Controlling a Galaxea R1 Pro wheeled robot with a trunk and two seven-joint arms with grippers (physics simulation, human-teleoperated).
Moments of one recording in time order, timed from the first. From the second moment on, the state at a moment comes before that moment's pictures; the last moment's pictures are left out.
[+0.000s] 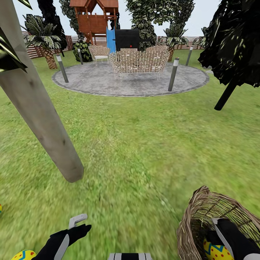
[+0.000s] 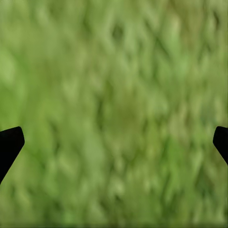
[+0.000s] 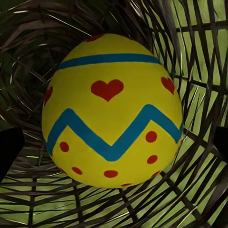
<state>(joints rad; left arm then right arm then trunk) -0.39 0.03 0.21 -0.64 0.14 0.39 -0.10 -0.48 -0.30 -0.01 -0.59 0.00 0.74 -0.02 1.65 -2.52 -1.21</state>
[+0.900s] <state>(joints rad) -0.39 0.02 0.21 -0.64 0.14 0.39 -0.10 -0.48 -0.29 -0.01 -0.59 -0.01 0.74 -0.02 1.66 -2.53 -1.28</state>
